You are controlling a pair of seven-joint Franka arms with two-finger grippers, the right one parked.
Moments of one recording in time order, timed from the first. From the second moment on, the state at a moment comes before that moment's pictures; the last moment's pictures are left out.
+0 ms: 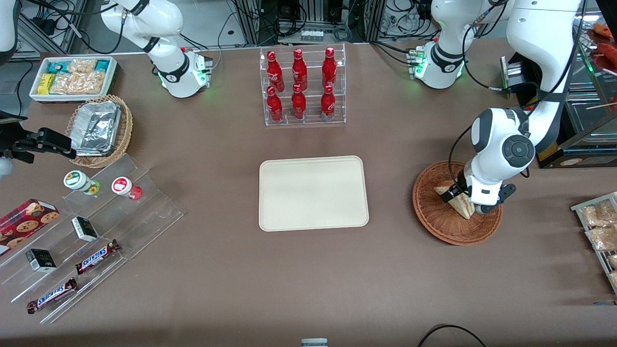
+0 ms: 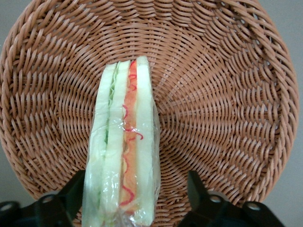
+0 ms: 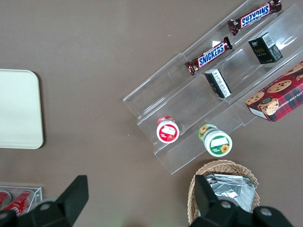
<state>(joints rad) -0.01 0.27 -0.10 -2.20 0.03 2.39 -0.74</state>
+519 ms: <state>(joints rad) -0.01 0.26 -0.10 -2.21 0.06 2.38 -0.74</state>
